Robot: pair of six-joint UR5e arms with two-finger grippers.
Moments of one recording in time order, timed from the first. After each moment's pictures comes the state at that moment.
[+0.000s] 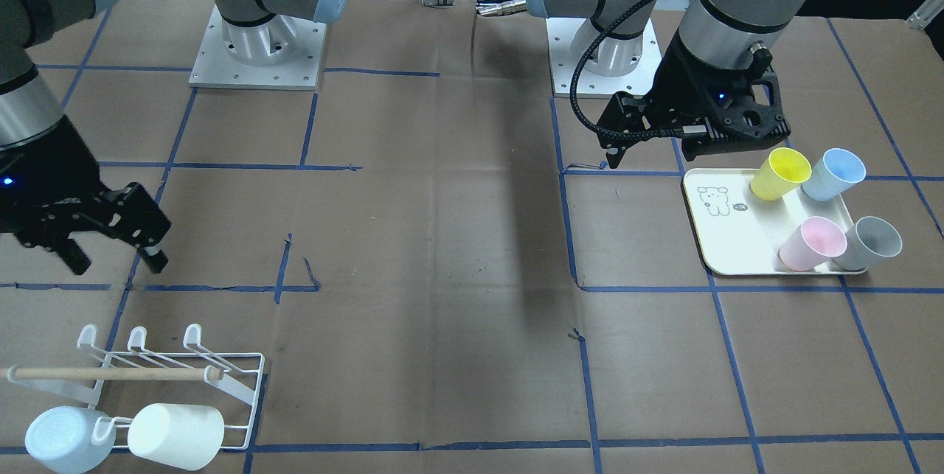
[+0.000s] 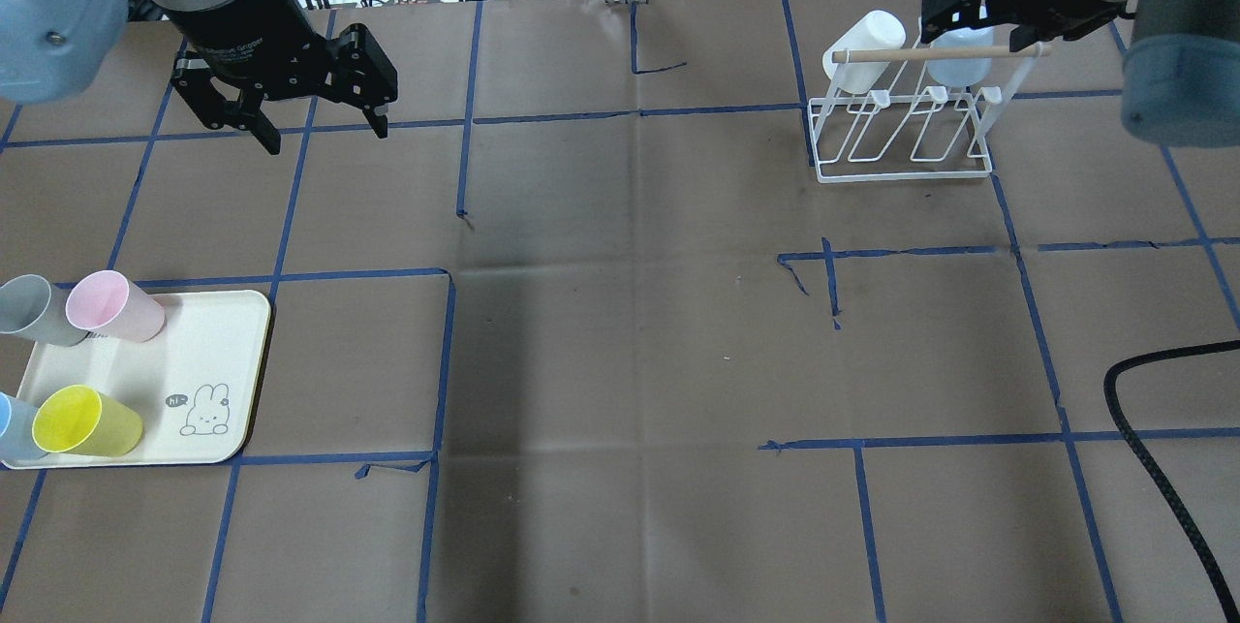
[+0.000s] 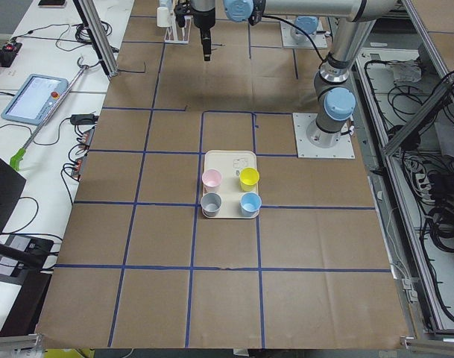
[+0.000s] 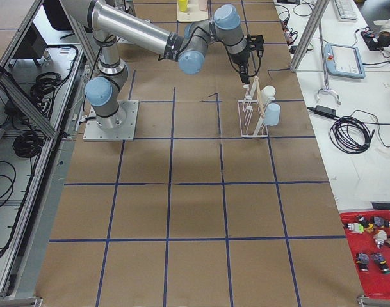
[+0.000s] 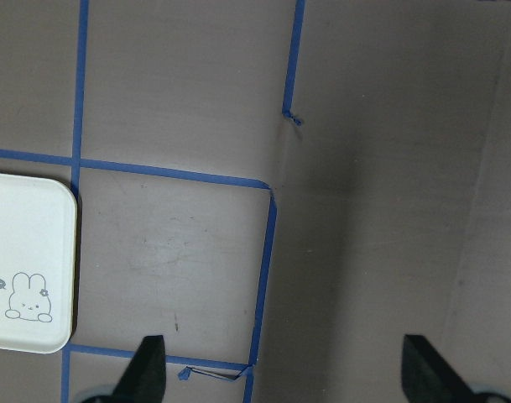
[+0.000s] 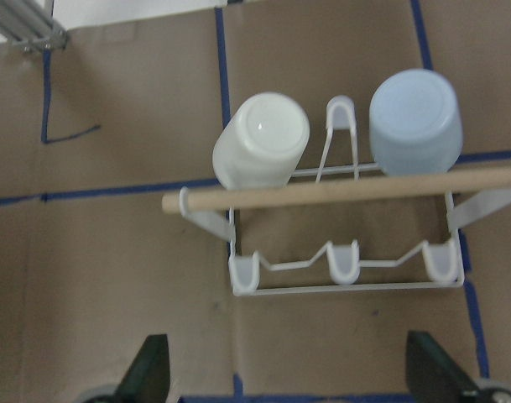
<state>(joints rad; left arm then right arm) -1.56 -1.65 -1.49 -1.58 1.57 -0.11 1.36 -1.47 1.70 -2.08 -1.35 -0.12</state>
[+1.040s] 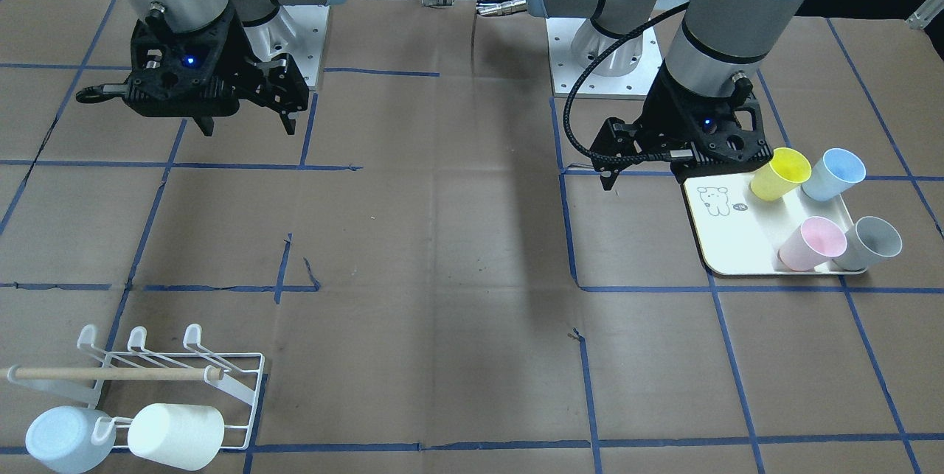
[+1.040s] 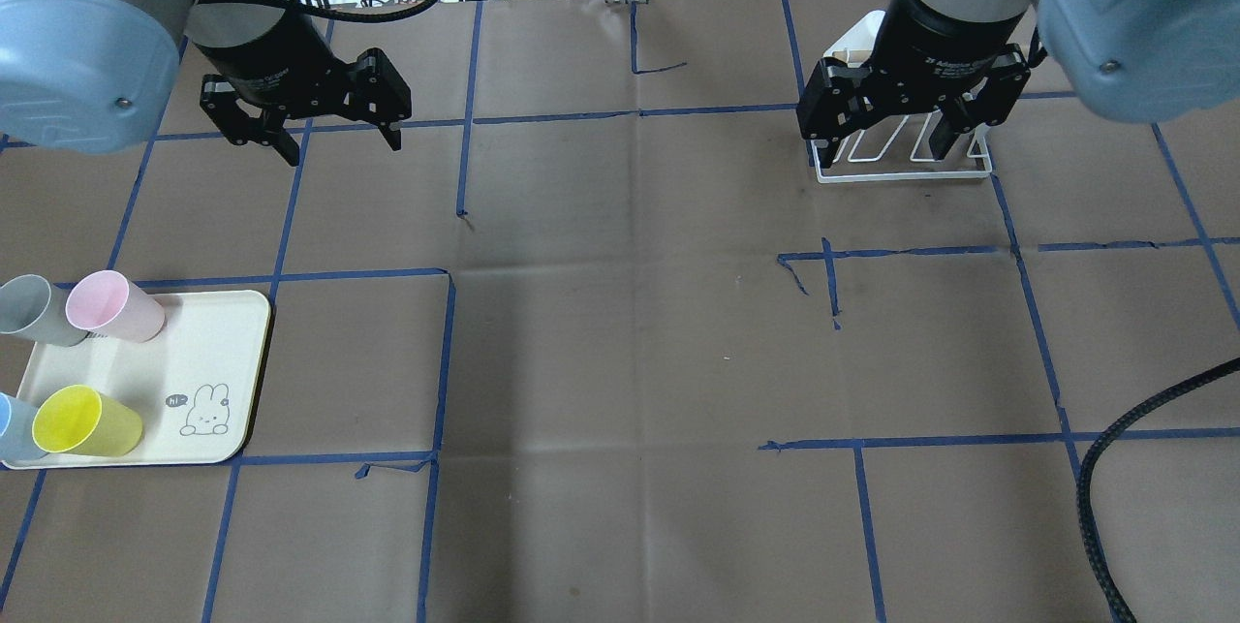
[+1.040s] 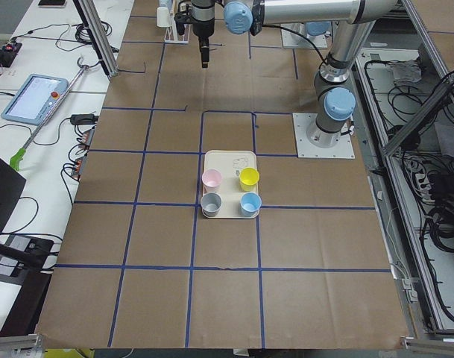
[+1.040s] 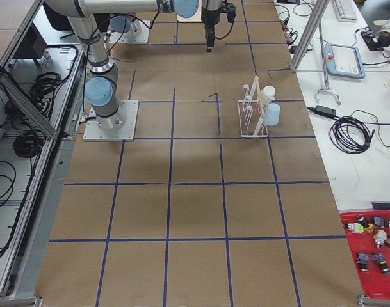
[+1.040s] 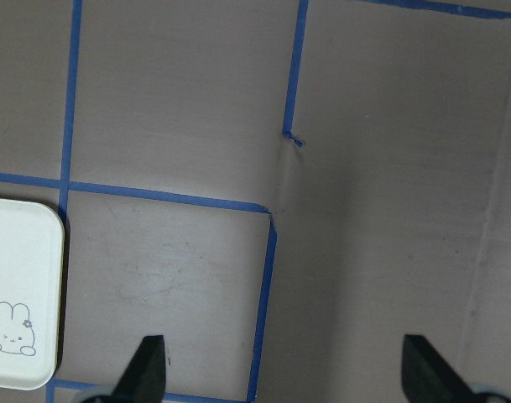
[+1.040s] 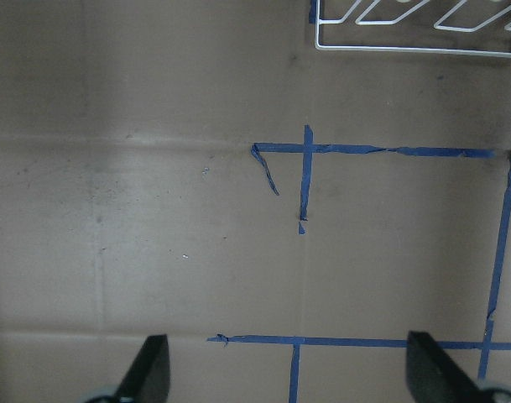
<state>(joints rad) -1.56 -1.64 -1.58 -1.45 1.58 -0.11 1.65 -1.56 1.56 -1.56 -1.56 0.05</state>
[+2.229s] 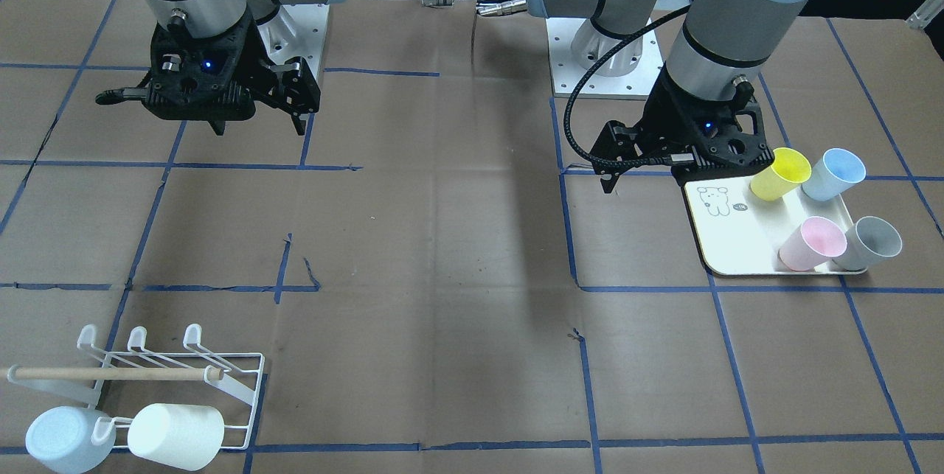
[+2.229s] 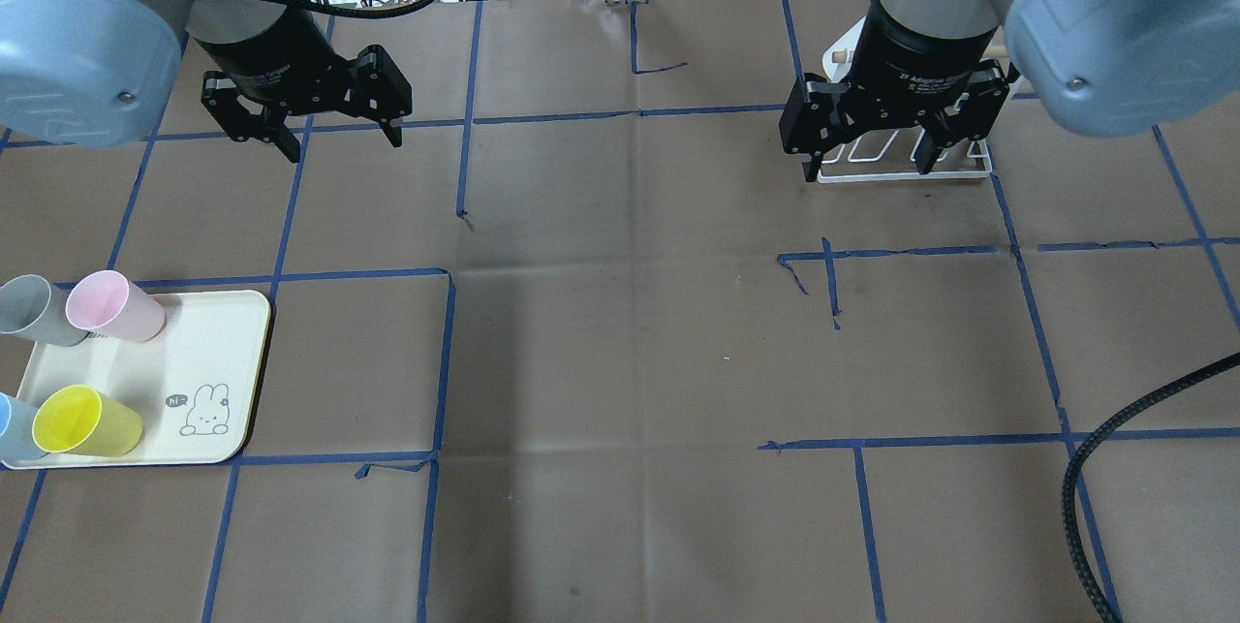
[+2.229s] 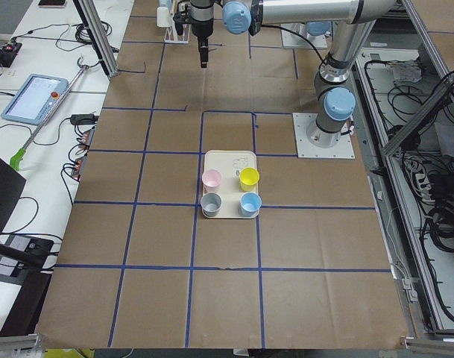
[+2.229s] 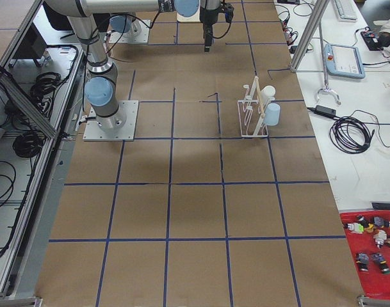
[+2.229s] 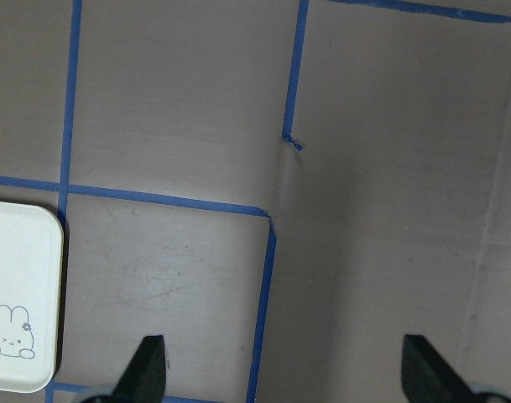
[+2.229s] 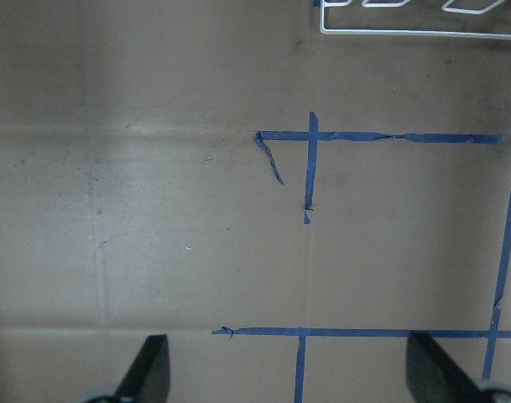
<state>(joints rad) -1.56 -1.65 -1.57 -1.45 1.58 -0.12 1.66 -1.55 1.57 -1.56 -1.57 0.06</state>
